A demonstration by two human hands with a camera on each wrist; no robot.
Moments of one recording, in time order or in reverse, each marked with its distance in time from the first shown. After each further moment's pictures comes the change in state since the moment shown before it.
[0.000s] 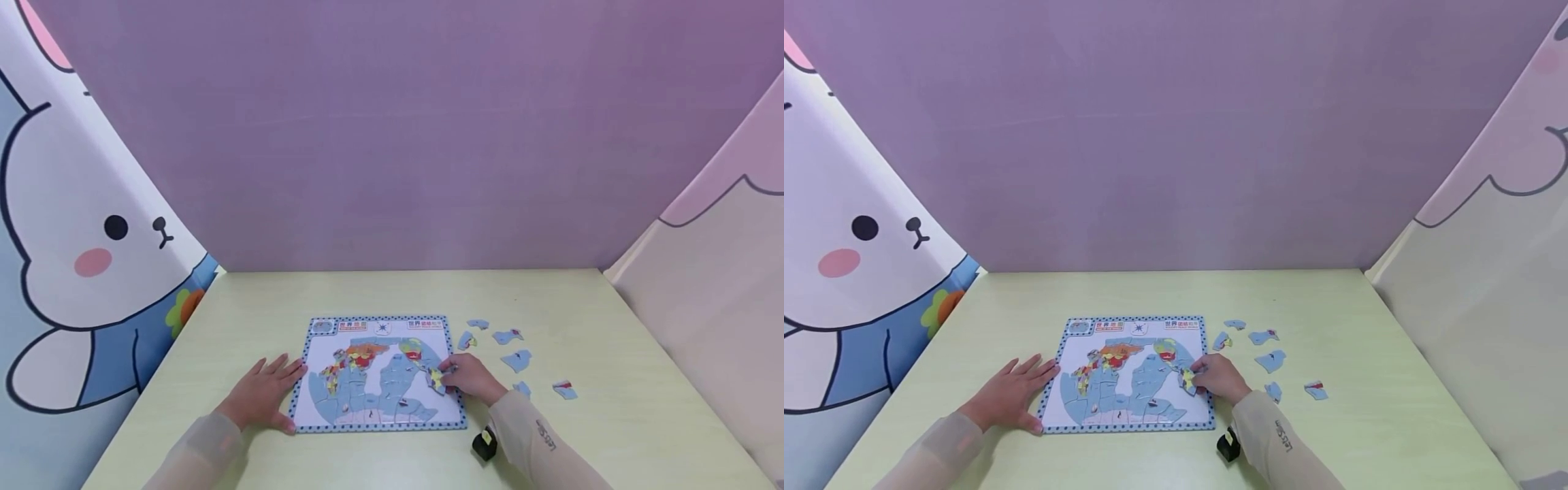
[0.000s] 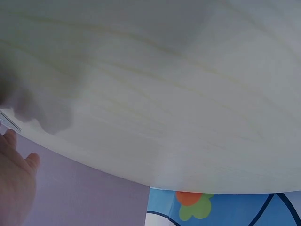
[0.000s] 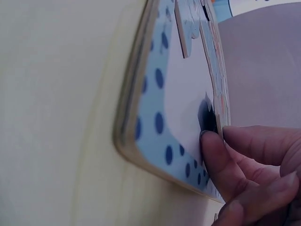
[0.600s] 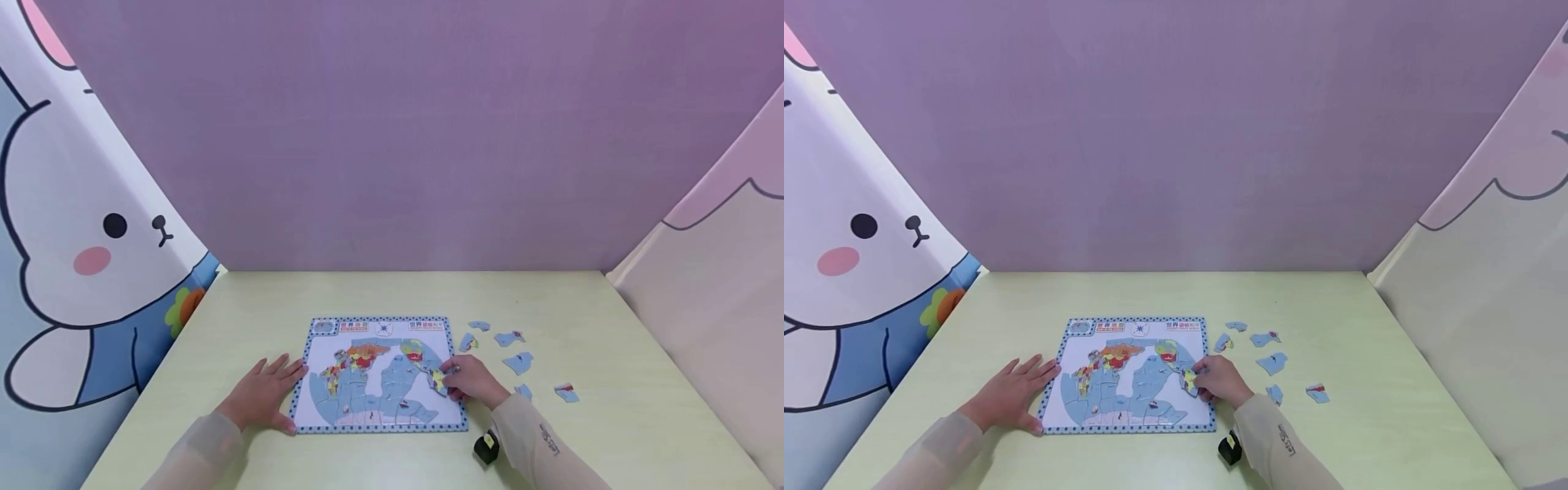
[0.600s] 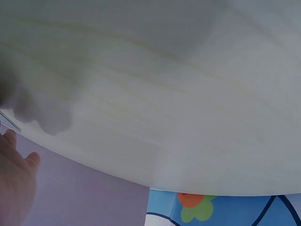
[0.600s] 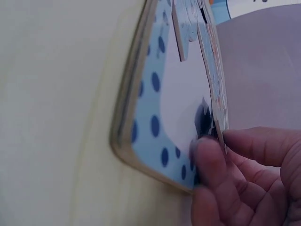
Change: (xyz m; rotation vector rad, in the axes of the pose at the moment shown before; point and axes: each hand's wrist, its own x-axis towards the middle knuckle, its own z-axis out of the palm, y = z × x) left_hand 0.003 -0.005 0.004 0.007 0.021 0.029; right_hand 0.002 0.002 0.002 0.056 -0.014 0.027
